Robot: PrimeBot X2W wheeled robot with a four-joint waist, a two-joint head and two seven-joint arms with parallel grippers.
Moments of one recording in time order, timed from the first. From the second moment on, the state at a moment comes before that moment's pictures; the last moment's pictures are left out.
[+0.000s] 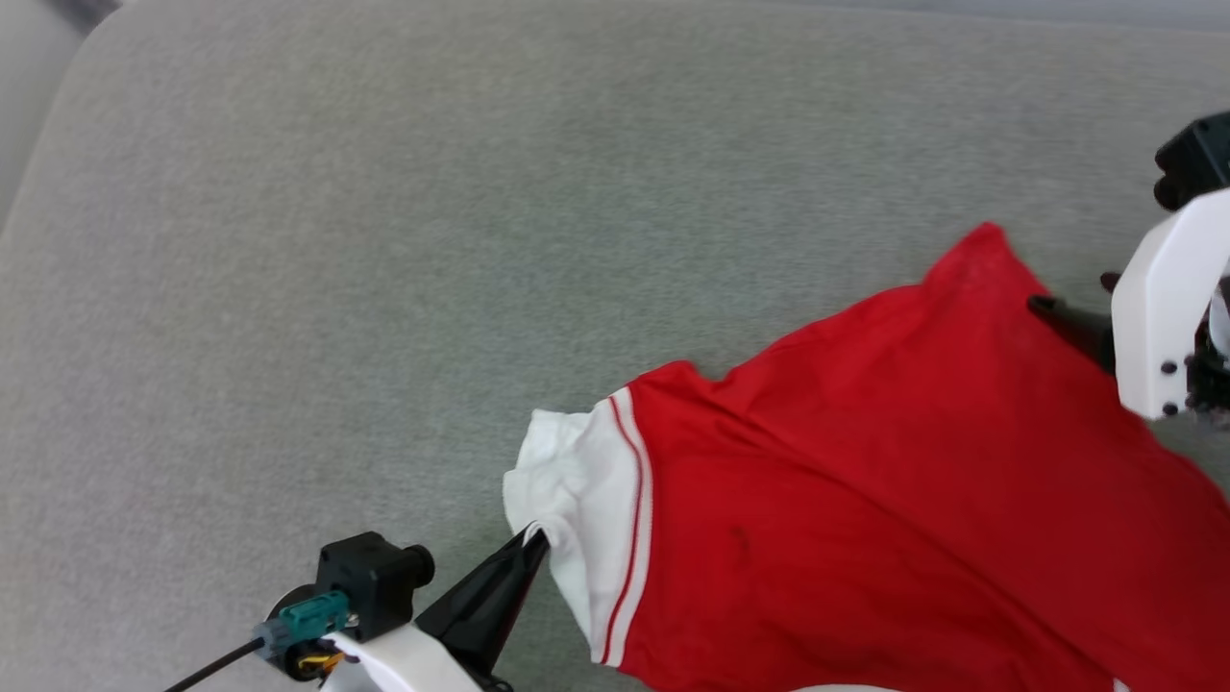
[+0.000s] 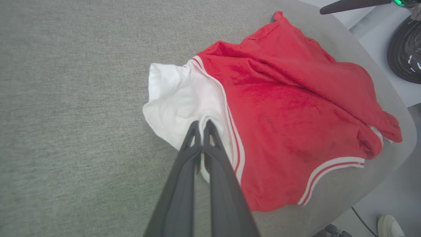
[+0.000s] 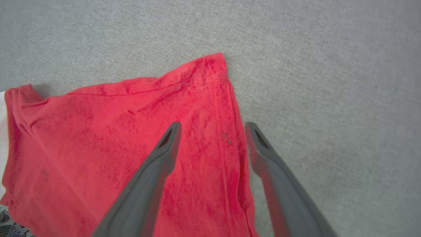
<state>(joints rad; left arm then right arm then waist) -0.04 0.54 -0.58 -0.30 -0.71 0.08 0.07 -0.57 -0.45 0.11 0.00 0.52 0.13 1.12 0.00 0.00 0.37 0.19</state>
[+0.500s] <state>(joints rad) -0.11 0.44 -0.65 -0.26 -0.68 0.05 0.04 -0.69 -0.54 0.18 0.19 0.46 0.13 1.11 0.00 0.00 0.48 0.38</state>
